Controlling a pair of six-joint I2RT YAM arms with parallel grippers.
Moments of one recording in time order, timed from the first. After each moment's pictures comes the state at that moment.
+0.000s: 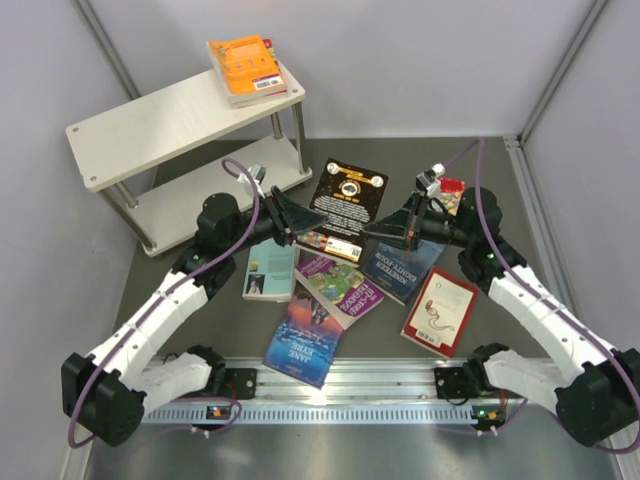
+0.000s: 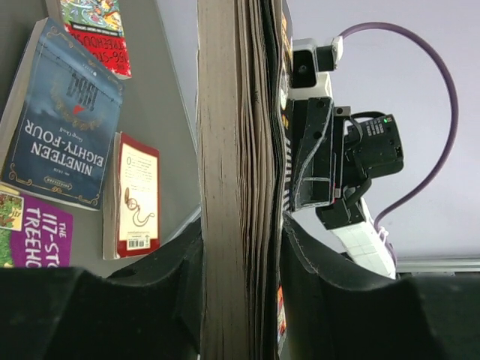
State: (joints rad) left arm -0.48 1.04 0.85 0.11 0.55 -1.21; right arm 0.41 1.03 0.81 0.13 -0.80 1.30
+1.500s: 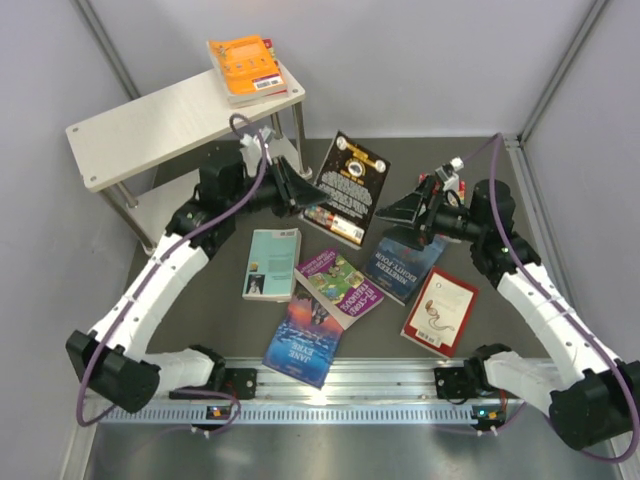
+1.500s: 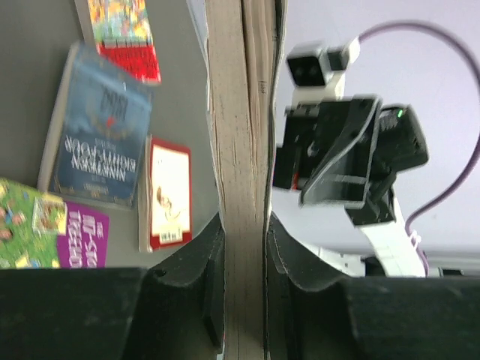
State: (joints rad) left arm -0.45 1.20 1.22 -0.27 0.60 -0.98; right arm 0.30 1.02 0.87 -0.08 -0.78 1.14
